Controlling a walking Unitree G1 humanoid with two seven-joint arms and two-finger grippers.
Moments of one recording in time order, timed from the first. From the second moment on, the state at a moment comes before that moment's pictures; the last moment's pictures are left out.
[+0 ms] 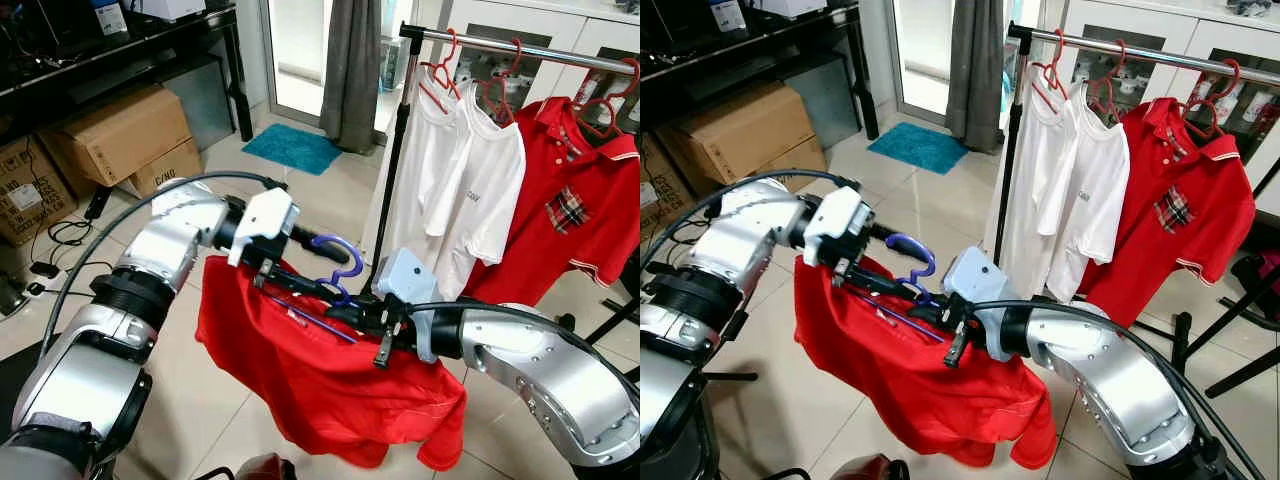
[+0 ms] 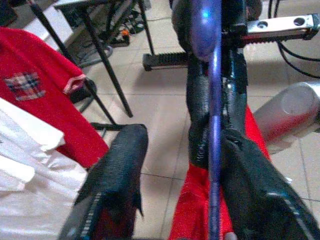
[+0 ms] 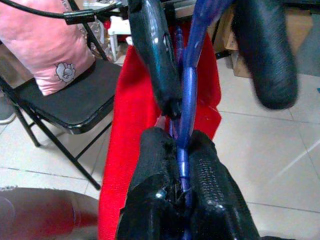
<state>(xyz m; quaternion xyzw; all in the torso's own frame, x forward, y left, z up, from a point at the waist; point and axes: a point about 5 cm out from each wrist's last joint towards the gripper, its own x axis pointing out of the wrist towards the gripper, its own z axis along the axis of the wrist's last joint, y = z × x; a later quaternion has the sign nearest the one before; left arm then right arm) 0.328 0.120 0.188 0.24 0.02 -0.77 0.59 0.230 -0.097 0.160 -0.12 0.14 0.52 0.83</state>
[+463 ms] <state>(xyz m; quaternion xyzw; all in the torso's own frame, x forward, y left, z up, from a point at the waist) 0.325 0.119 0.184 0.21 0.07 -0.78 0.58 0.230 -0.097 0.159 -0.13 0.14 0.52 0.83</state>
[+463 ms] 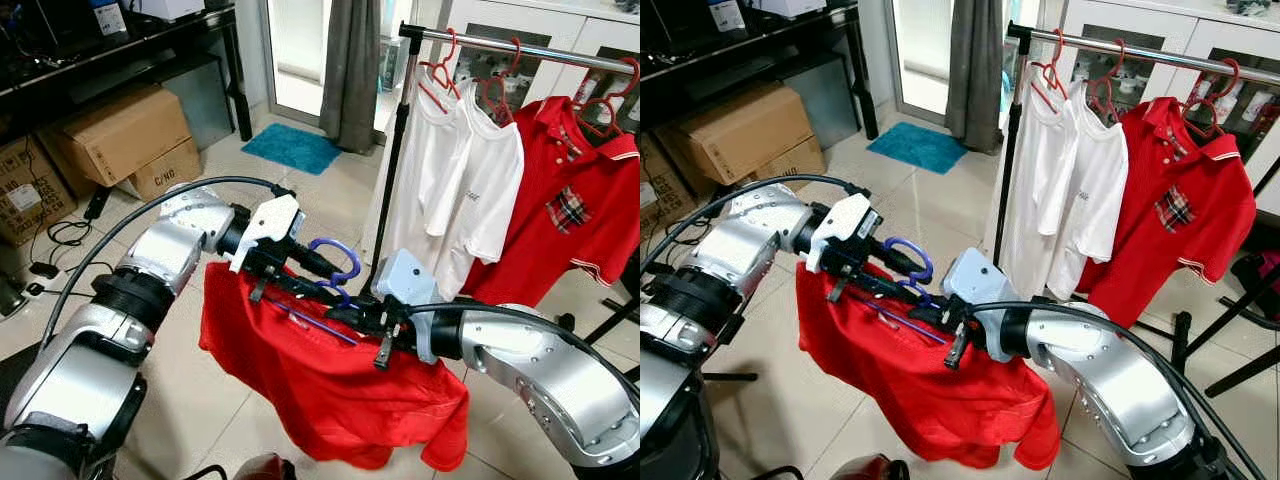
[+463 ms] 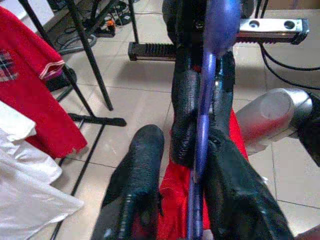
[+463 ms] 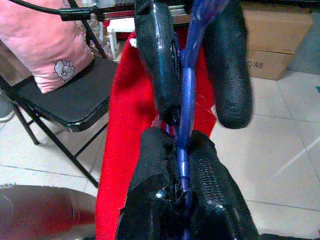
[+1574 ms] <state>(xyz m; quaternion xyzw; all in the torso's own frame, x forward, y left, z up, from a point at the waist) 0.316 0.131 0.182 0.17 0.11 -0.78 0.59 0.224 -0.103 0.168 -0.13 0.15 0.55 0.81</state>
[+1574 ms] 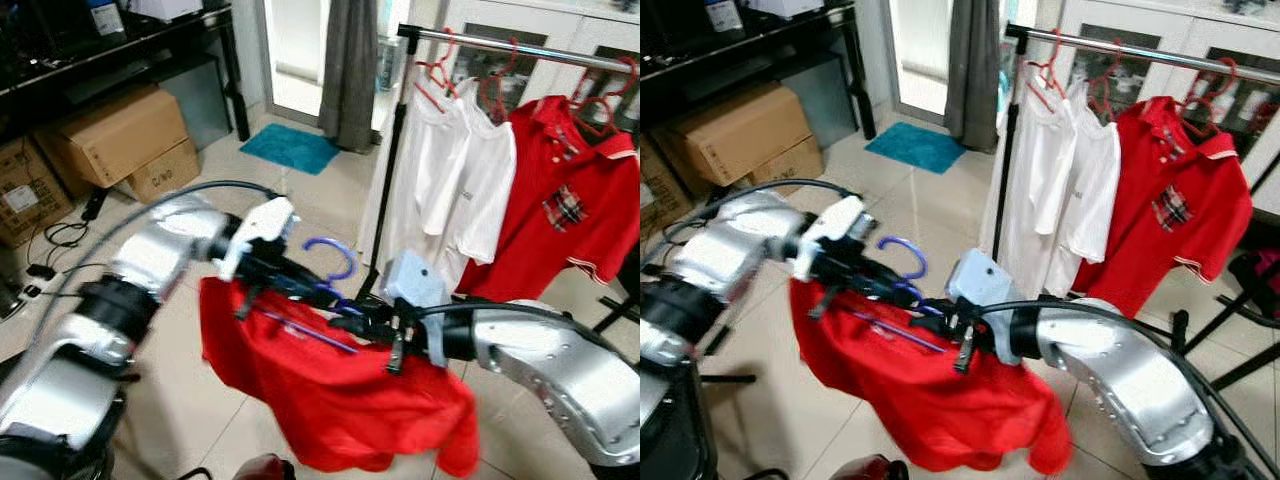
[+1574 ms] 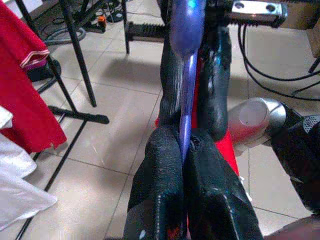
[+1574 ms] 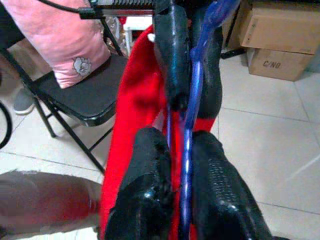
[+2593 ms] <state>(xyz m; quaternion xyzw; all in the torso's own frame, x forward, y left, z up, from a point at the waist) 0.324 0.153 0.157 0.17 0.10 -0.64 0.74 0.242 -0.142 0.153 0.01 0.20 0.24 0.95</state>
